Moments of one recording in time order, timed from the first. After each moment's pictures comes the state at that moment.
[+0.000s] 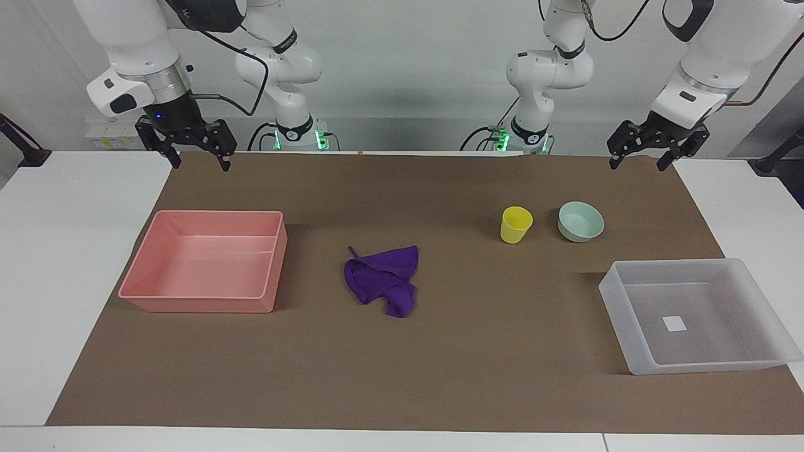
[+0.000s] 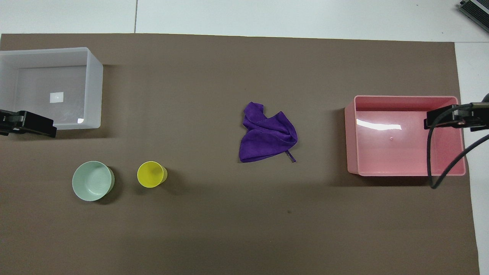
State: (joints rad) left arm -0.07 -0.03 0.01 -1.57 -0.01 1.50 0.04; right arm 0.03 -0.02 -0.03 -1.57 -0.03 1.57 0.05
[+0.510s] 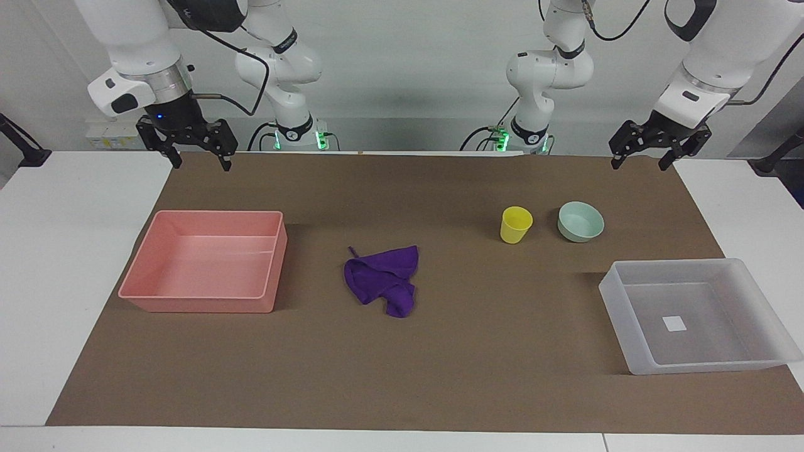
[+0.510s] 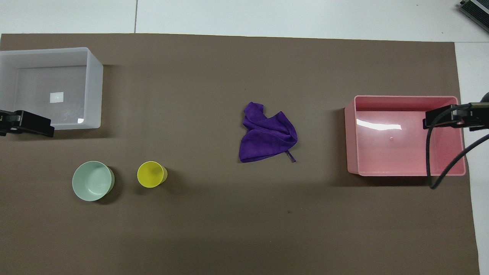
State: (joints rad) left arm -0.07 -0.03 0.02 -1.57 -0.01 1.50 0.03; right arm 0.03 -0.02 -0.03 -1.57 -0.03 1.57 0.05
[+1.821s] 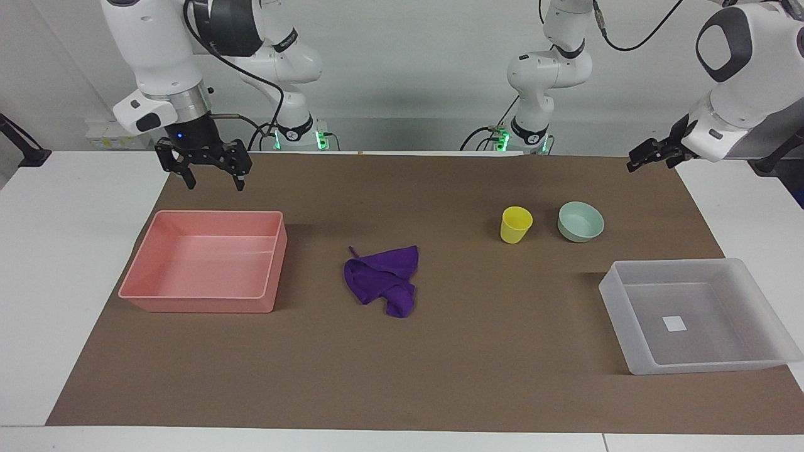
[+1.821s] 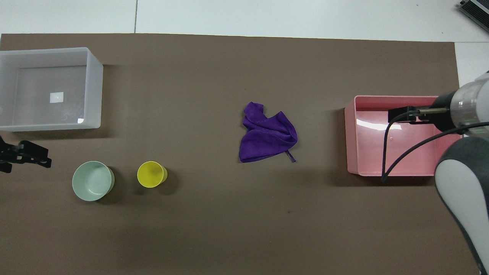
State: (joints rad) left arm 0.07 -0.12 0.02 -2.07 -0.01 1.74 0.04; right arm 0.13 -0.06 -0.03 -1.82 -0.03 1.90 0.10
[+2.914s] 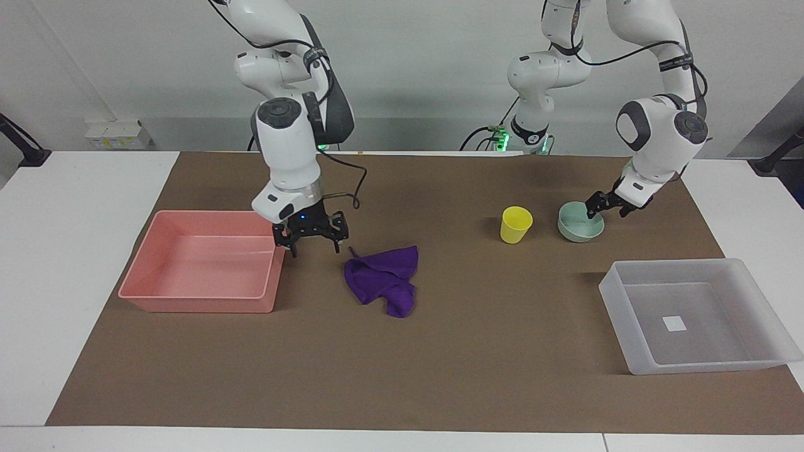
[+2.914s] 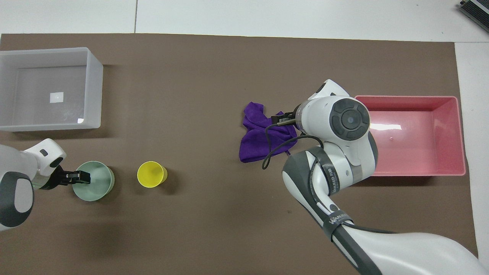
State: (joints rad) left arm 0.13 -0.03 0.02 -2.42 -0.03 2.26 0.15; right arm 0.41 0.30 -0.03 -1.93 -0.03 2.51 0.26
